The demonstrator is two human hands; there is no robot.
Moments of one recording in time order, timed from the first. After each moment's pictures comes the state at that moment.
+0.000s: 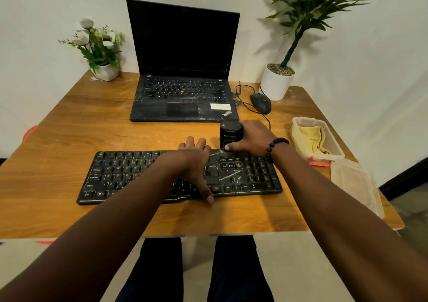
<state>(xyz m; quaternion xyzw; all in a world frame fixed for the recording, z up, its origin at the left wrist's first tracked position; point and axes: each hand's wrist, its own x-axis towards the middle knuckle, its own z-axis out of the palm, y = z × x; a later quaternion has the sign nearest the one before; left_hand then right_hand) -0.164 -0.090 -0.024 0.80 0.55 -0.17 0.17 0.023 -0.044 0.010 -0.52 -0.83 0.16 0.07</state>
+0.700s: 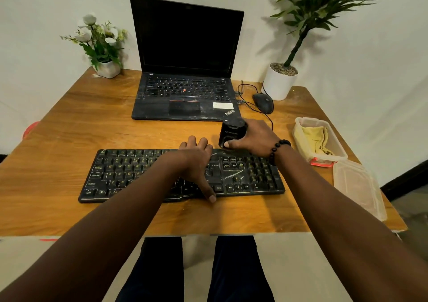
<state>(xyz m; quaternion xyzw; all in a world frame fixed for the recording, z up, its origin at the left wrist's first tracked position) -0.166 -0.093 -0.023 0.81 0.55 -0.16 0.16 0.021 -0.046 0.004 -0.53 -0.80 0.23 0.15</state>
